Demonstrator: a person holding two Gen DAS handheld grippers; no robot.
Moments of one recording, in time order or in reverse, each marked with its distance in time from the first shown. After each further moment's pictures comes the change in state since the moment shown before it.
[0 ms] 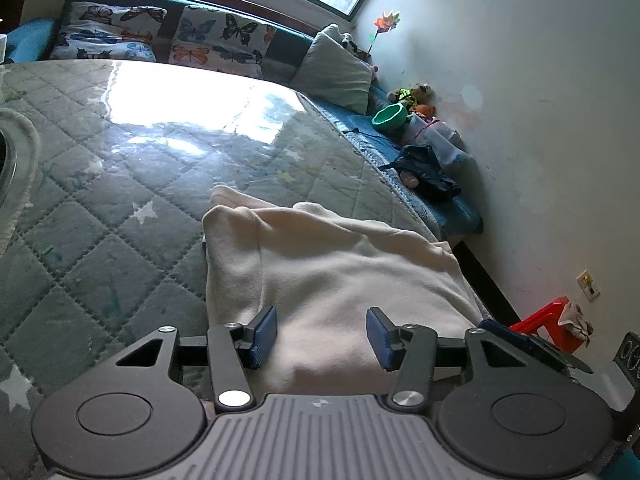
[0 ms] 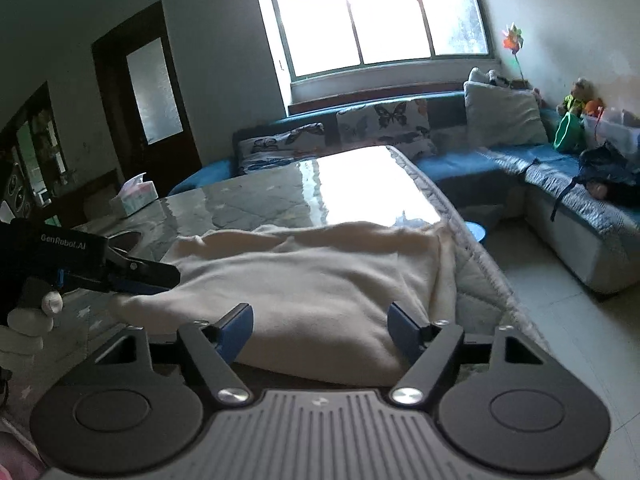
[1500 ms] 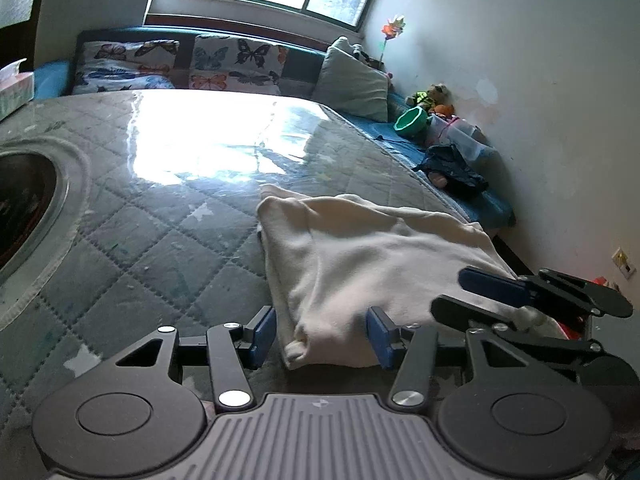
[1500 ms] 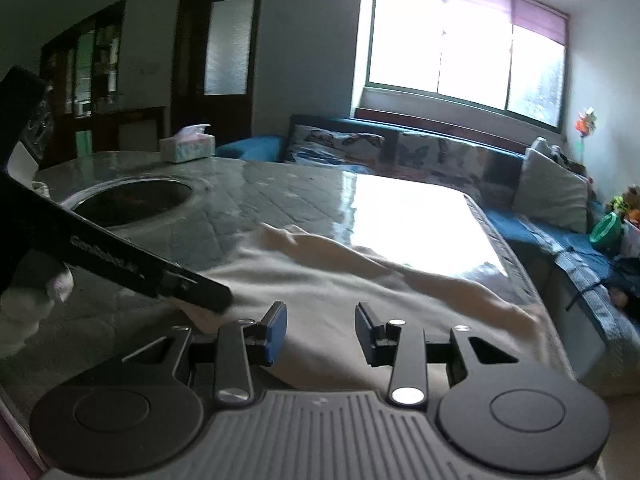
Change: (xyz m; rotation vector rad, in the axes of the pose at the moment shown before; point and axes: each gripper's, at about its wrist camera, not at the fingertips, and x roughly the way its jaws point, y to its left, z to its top) left arm -0.025 0.015 -0.025 0.097 -0.039 0.121; right arm 0.032 0.098 0.005 -0.345 0.015 0.060
